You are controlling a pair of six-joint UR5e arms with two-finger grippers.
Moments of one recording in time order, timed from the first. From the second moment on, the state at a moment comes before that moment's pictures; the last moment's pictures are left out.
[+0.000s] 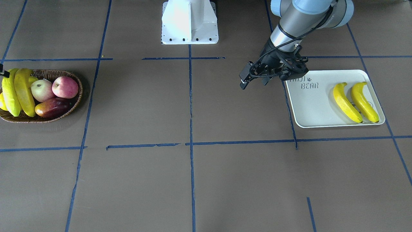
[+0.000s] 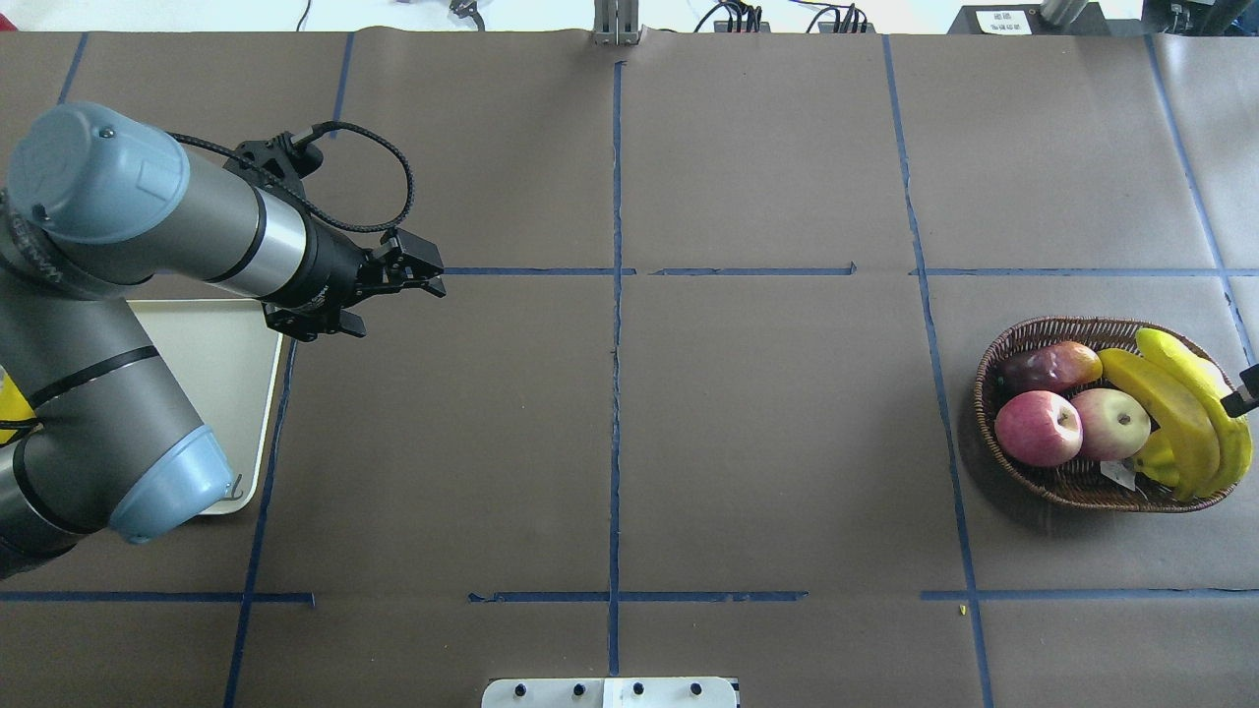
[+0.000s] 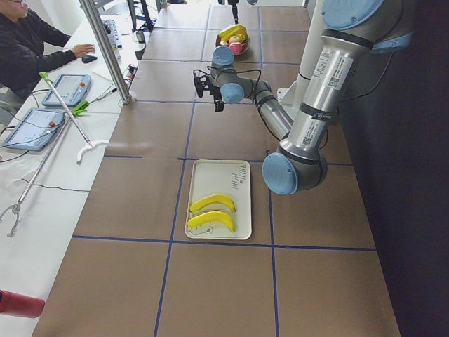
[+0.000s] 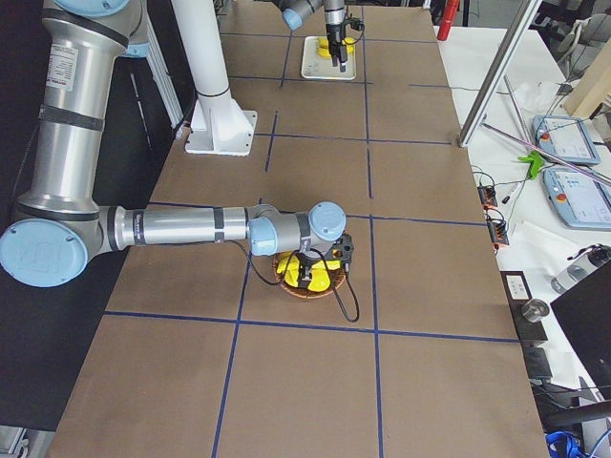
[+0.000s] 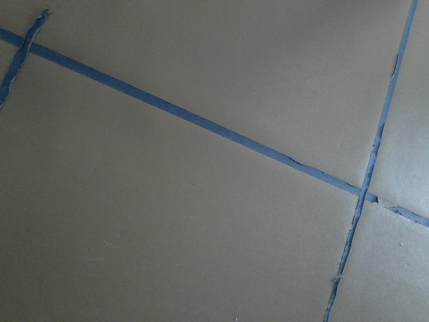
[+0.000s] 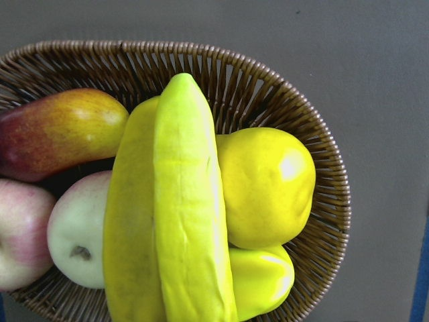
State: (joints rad) left arm -0.73 -1.96 -1.94 -1.84 -2.02 -1.55; right arm 1.25 -1.78 1.80 -1.47 2.52 0.27
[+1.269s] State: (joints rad) left arm -0.73 -1.96 -1.94 -1.84 -2.02 -1.55; right arm 1.22 -1.77 1.79 -1.47 2.52 0.28
